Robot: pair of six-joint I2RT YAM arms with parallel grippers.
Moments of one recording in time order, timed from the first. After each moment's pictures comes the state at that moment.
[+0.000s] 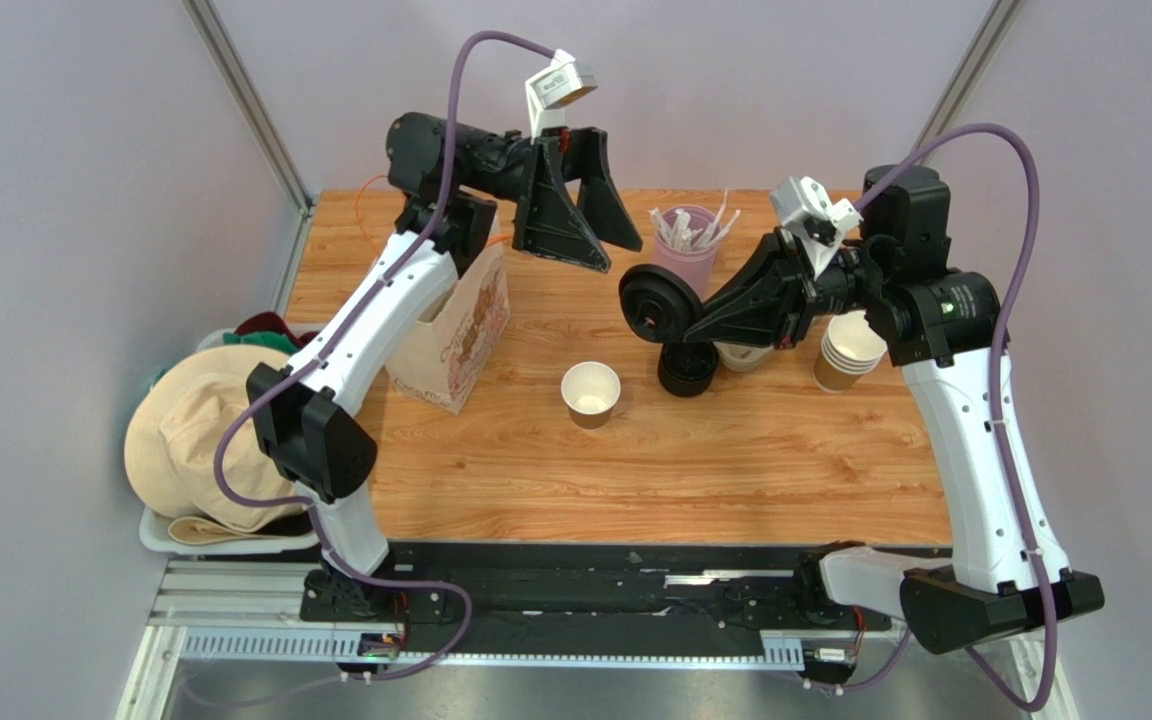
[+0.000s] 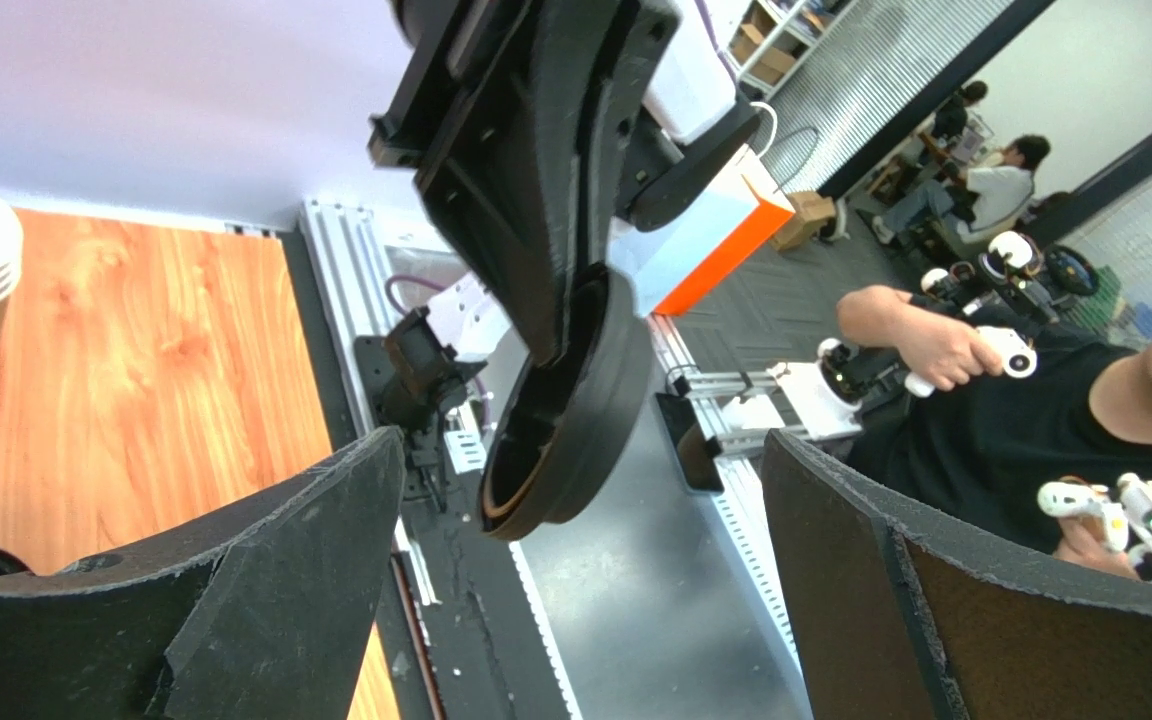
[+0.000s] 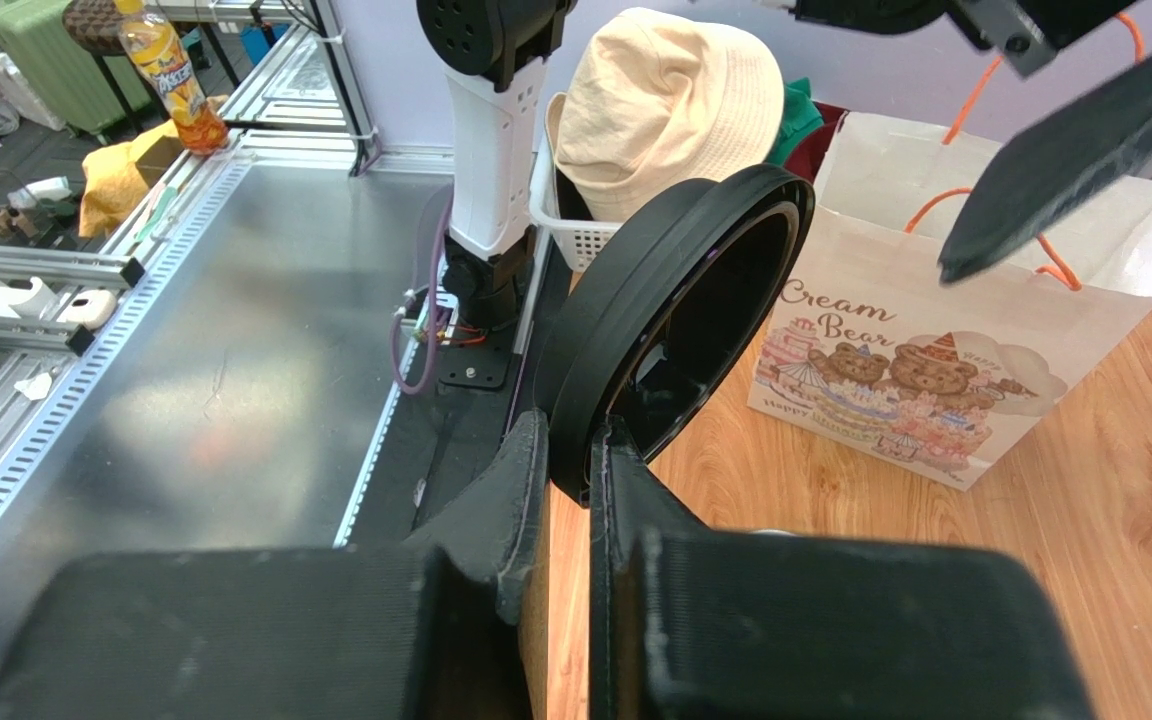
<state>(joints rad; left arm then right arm) -0.51 1.78 1.89 0.74 1.50 -1.39 0.22 1.23 1.65 -0.86 -1.48 -0.42</state>
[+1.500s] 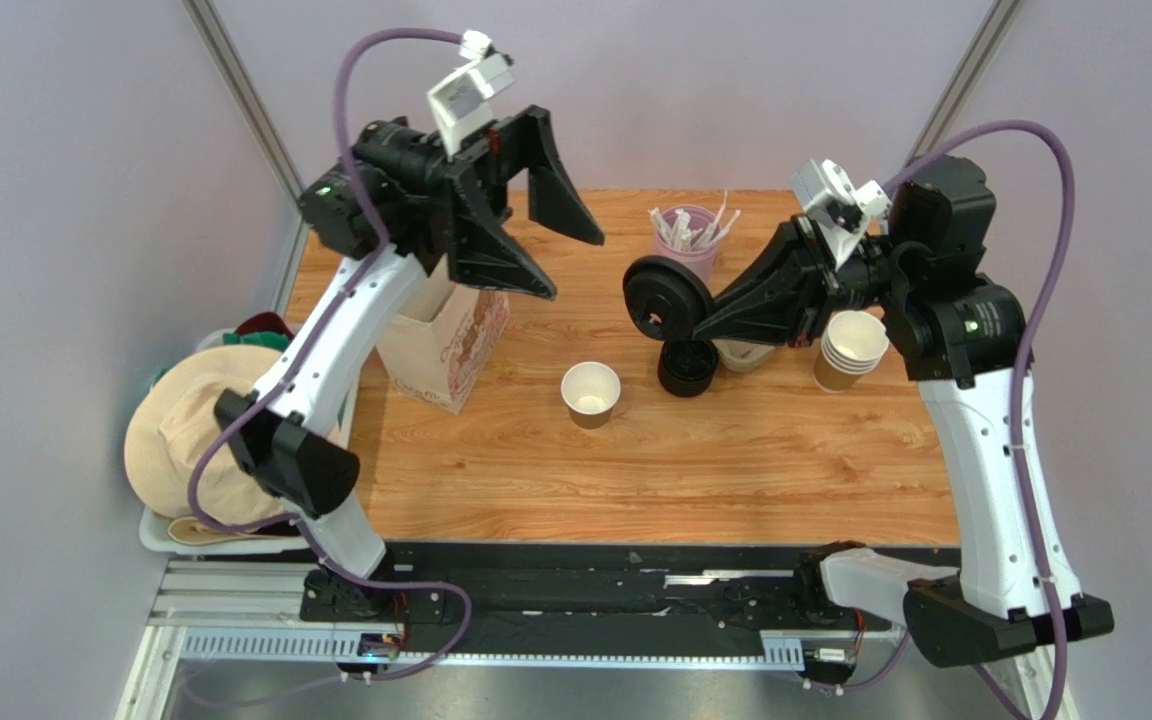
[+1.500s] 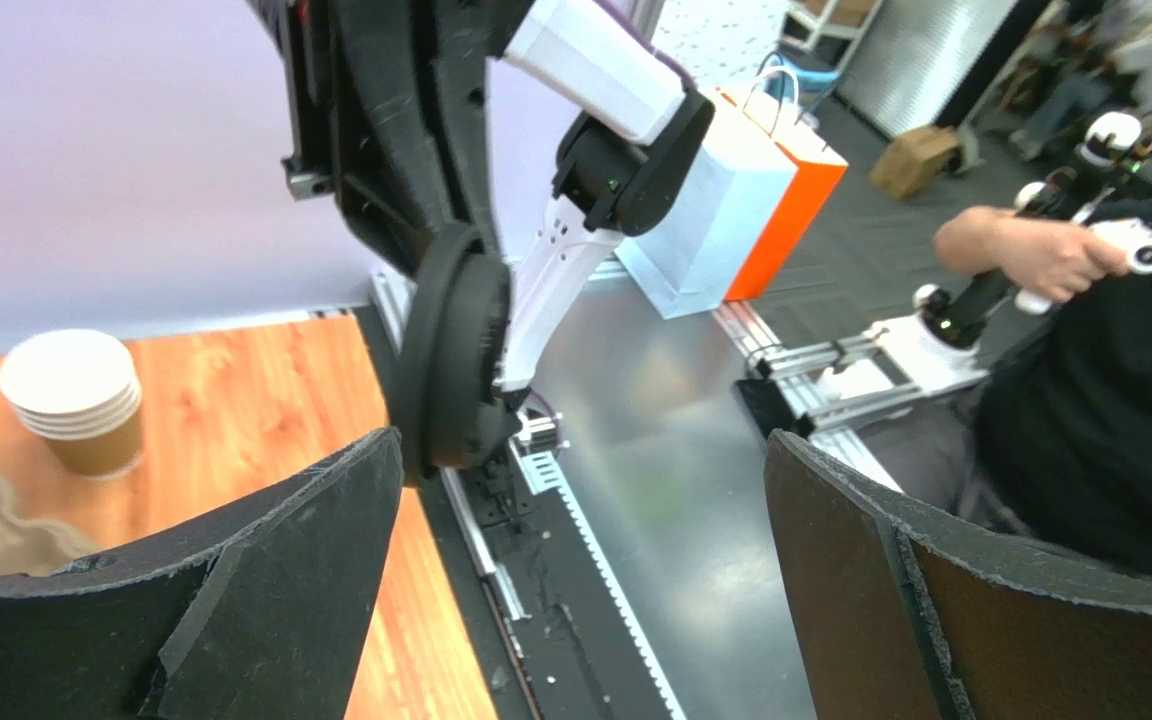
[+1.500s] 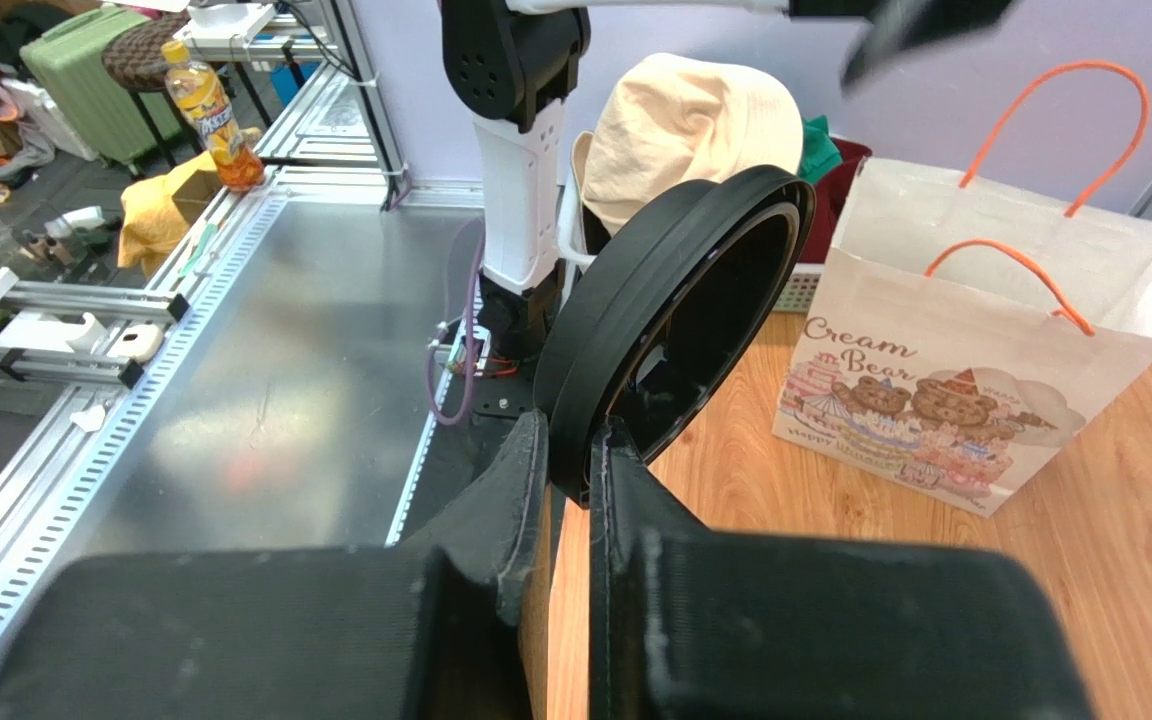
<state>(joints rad) -0.48 1.73 1.92 1.29 1.51 -1.75 0.23 1.21 1.69 -0.66 -1.48 -0.12</state>
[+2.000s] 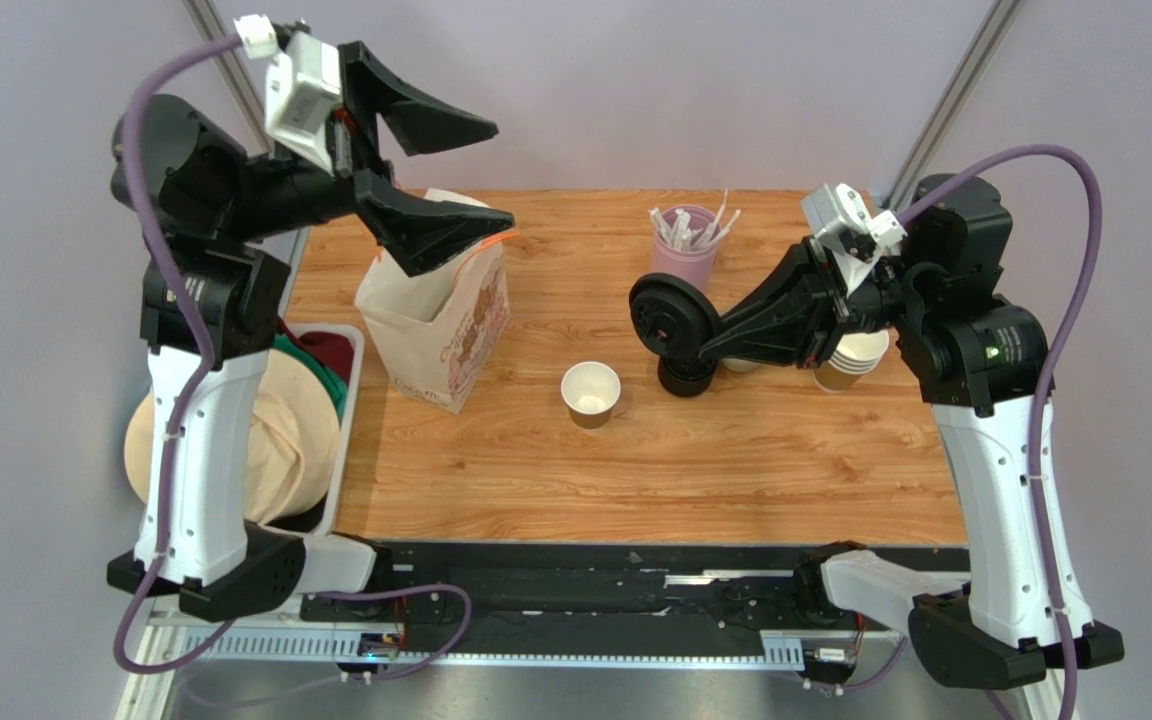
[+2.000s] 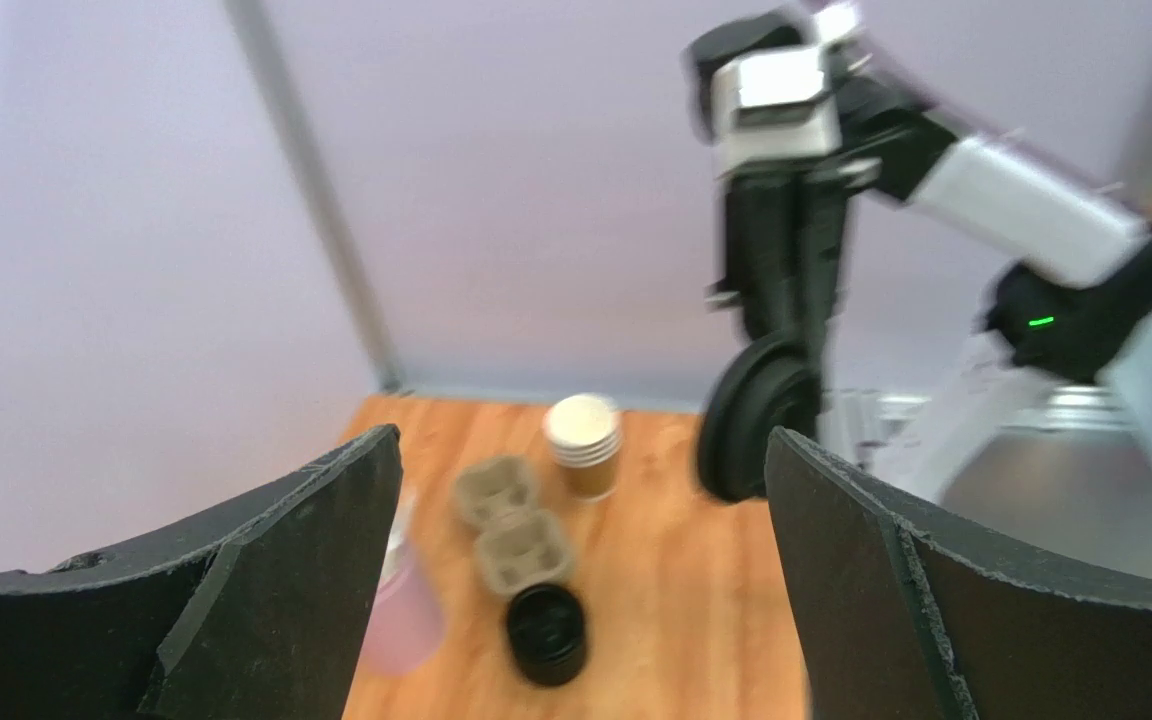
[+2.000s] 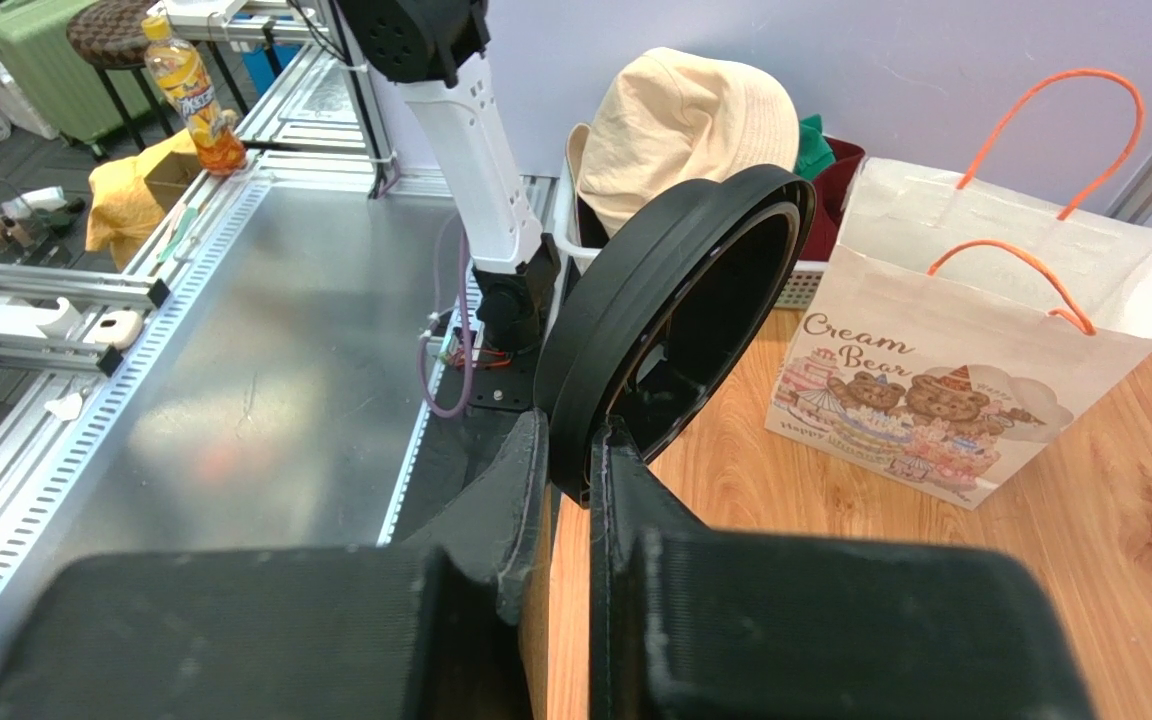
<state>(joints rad) -0.29 1.36 2.12 -0.30 1.11 -0.31 0.23 1.13 1.70 -0.80 -1.46 -0.24</state>
